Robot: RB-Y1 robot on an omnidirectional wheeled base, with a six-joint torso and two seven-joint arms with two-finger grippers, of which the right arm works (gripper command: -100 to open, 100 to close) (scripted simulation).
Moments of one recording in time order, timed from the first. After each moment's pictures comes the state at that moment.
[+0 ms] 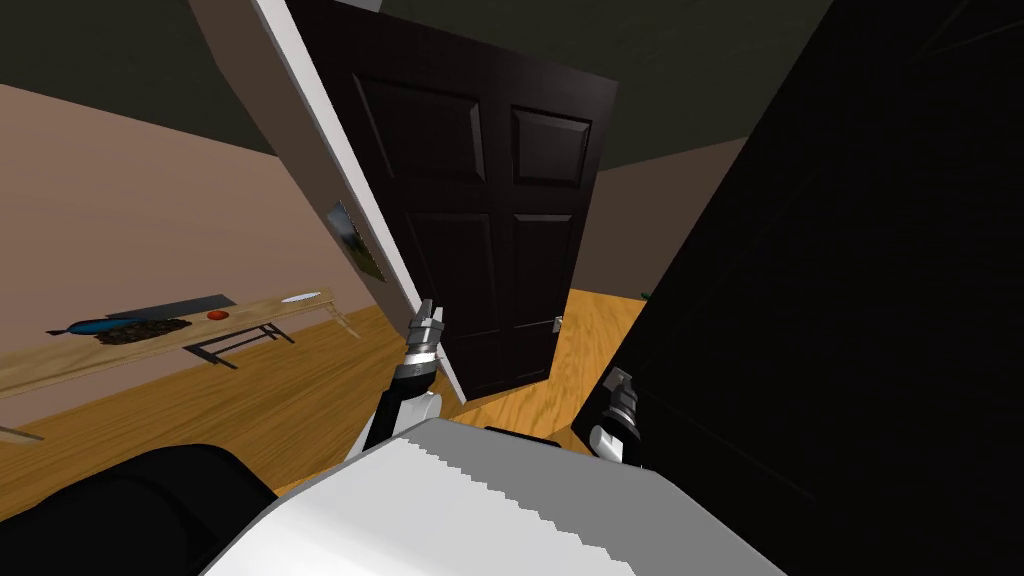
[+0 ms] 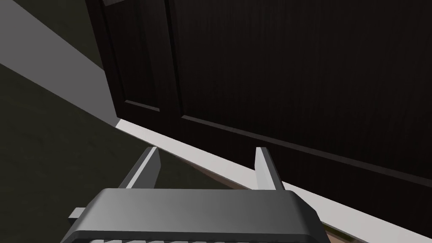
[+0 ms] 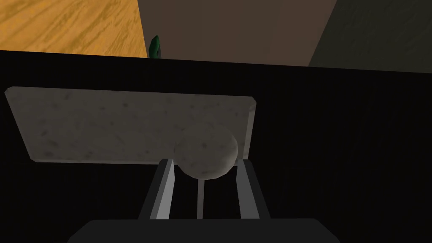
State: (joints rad) arm -0.10 0.02 -0.52 -0.71 -0.24 -0.84 0.26
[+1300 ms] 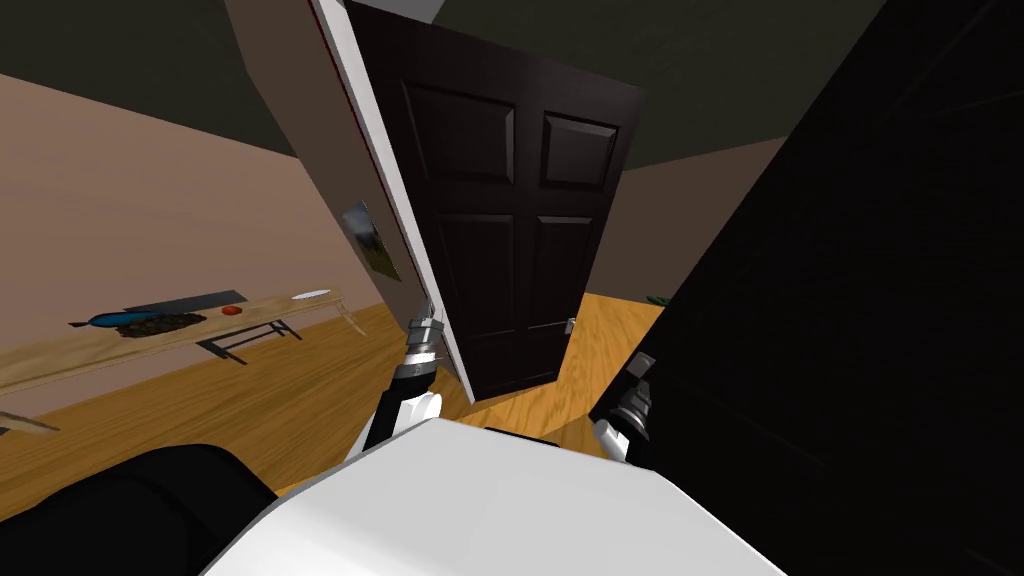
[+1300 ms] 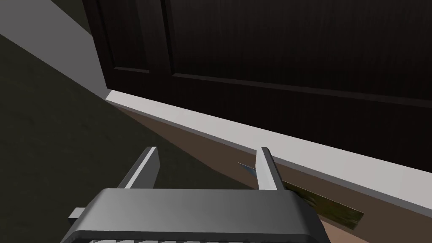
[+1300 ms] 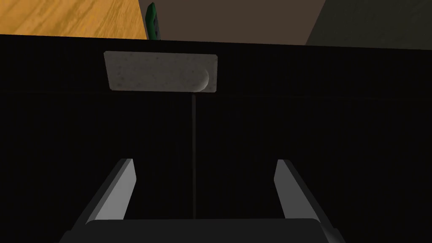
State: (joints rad) arm -0.15 0.02 -0.62 -0.69 -0.33 -0.84 0.33
